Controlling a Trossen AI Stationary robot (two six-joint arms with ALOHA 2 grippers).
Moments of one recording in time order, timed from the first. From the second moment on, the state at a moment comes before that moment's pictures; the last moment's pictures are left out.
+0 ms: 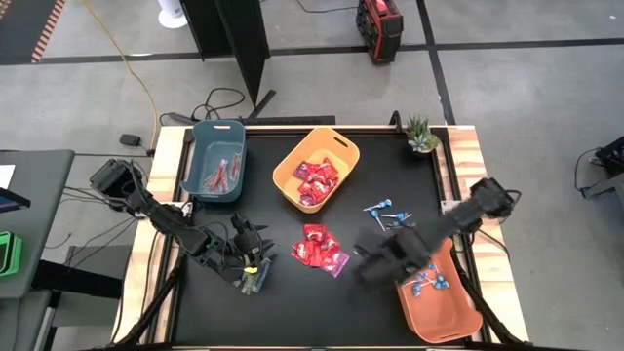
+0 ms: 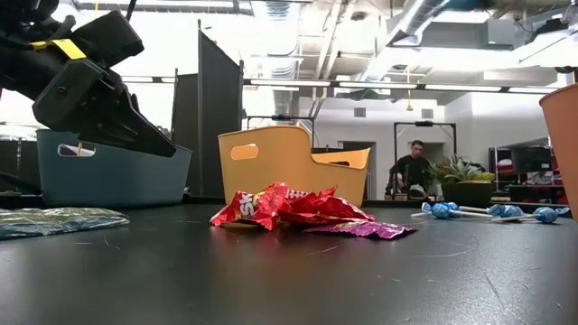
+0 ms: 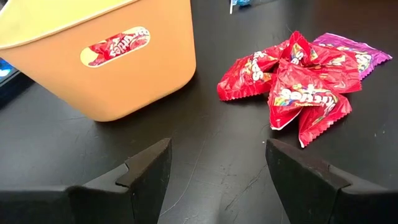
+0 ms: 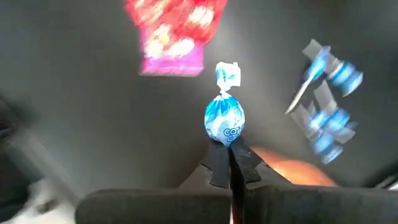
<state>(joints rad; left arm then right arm) -0.60 1.43 0.51 0.10 -0.95 -0.53 0.56 1.79 1.84 -1.56 0.24 1.15</state>
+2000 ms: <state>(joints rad) -0.27 1.48 0.63 0.21 -0.15 -0.08 0.65 1.73 1.53 -1.51 1.26 1.13</state>
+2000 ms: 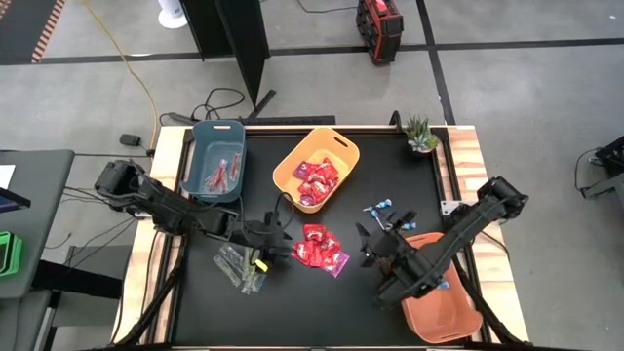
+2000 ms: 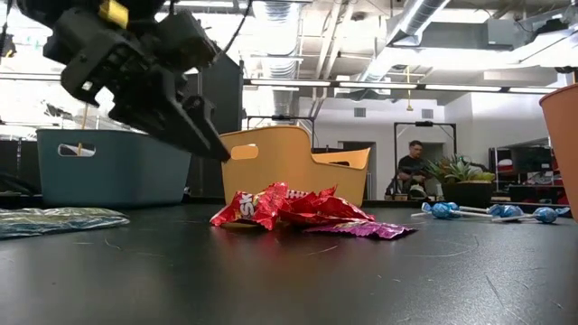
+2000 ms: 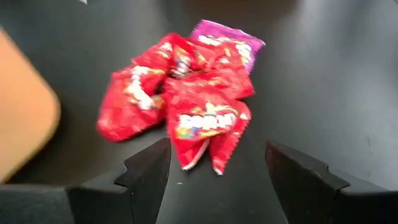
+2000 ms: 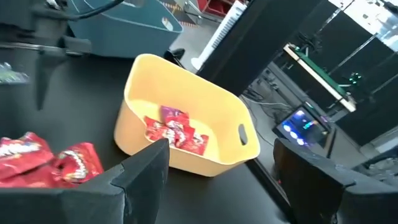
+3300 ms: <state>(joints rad) -0.34 1.69 0.85 0.17 -0.29 -0.08 0.62 1.73 1.53 -1.57 1.26 1.06</state>
